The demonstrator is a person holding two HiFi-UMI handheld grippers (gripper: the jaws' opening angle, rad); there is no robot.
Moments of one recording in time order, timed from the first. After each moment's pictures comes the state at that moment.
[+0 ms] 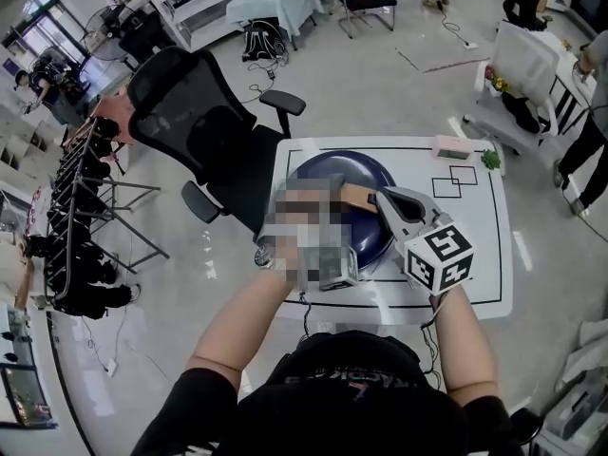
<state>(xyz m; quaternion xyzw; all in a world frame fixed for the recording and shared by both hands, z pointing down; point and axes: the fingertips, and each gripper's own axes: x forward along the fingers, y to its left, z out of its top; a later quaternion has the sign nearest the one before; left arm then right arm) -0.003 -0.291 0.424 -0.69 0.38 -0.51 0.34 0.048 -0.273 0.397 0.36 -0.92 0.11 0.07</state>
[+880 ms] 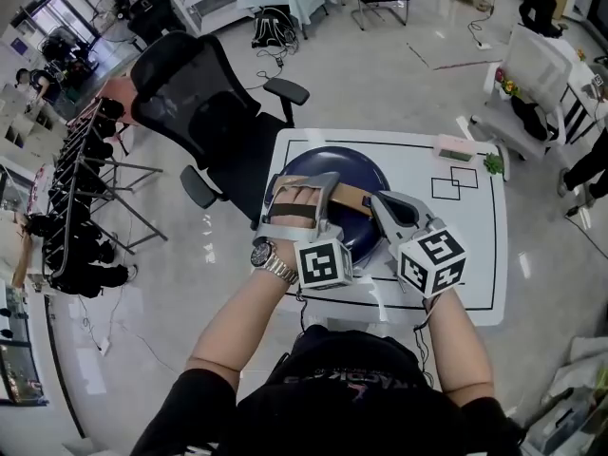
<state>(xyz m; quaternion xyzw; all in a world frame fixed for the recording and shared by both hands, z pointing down) 0.003 -0.291 0.441 -0.67 0.40 -0.53 0.34 0.056 -0.273 0.421 0.33 -0.93 0.14 0.07</state>
